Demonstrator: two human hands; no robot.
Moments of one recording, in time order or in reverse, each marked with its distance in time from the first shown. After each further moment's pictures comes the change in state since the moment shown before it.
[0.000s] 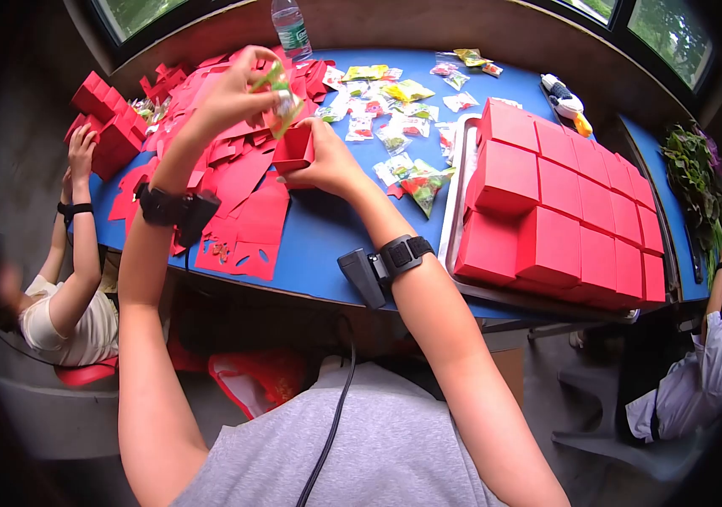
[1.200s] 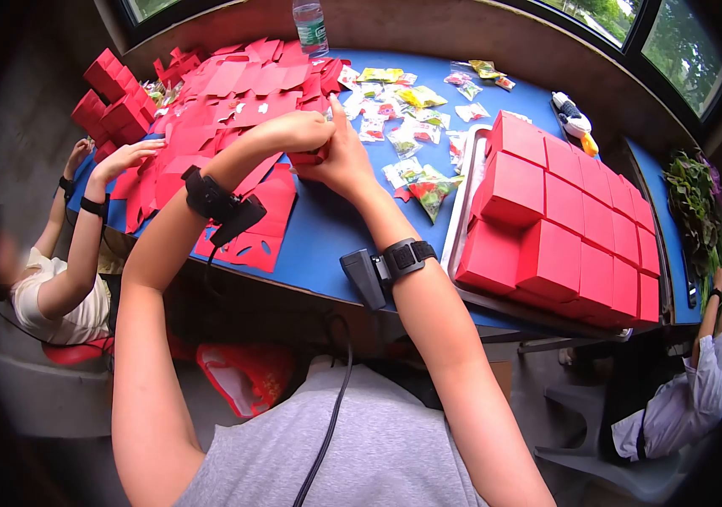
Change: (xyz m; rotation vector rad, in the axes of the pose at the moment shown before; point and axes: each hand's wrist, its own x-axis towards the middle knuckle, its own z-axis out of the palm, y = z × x) left_hand 0.003 -0.007 0.063 0.435 -0.385 -0.316; right_hand -0.006 -0.011 -0.002 -0.067 0.116 -0.017
